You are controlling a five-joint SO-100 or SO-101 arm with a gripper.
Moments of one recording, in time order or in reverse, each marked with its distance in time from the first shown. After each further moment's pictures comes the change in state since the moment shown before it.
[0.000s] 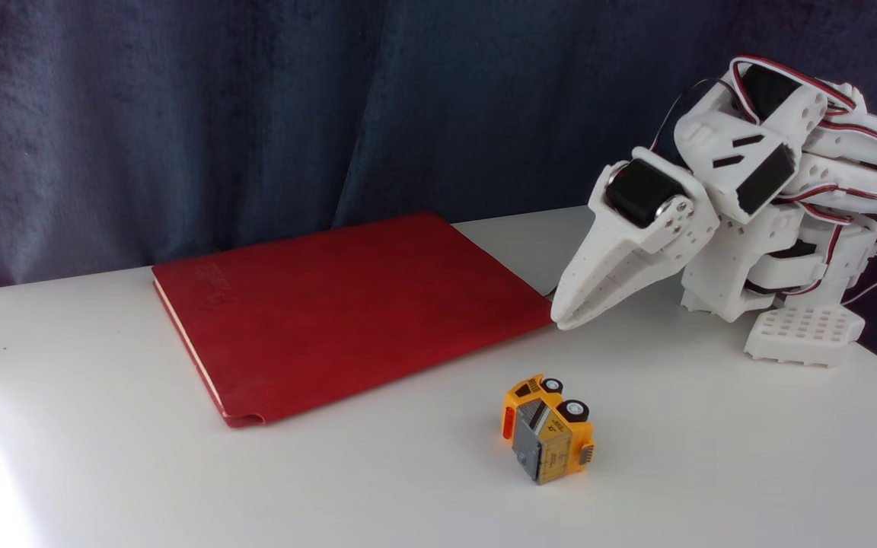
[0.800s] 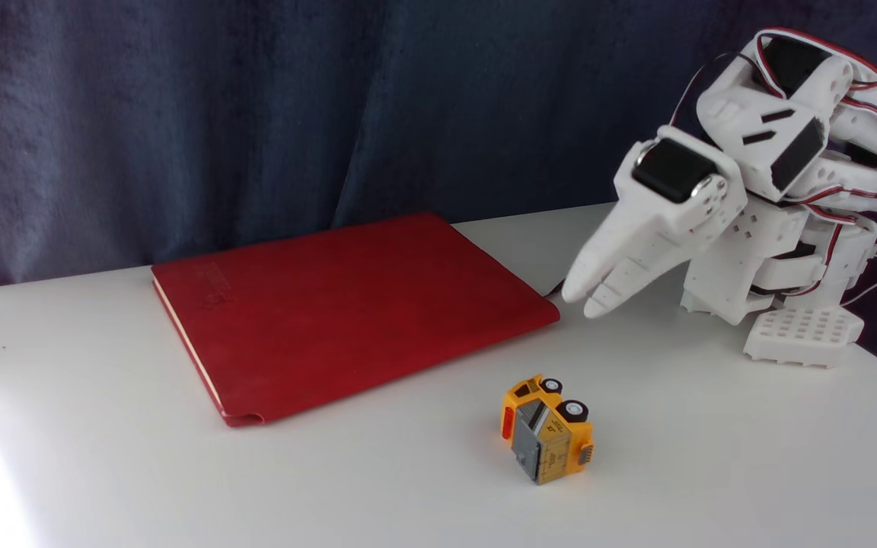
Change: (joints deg) arm -6.9 -0.8 -7.6 7.2 -1.0
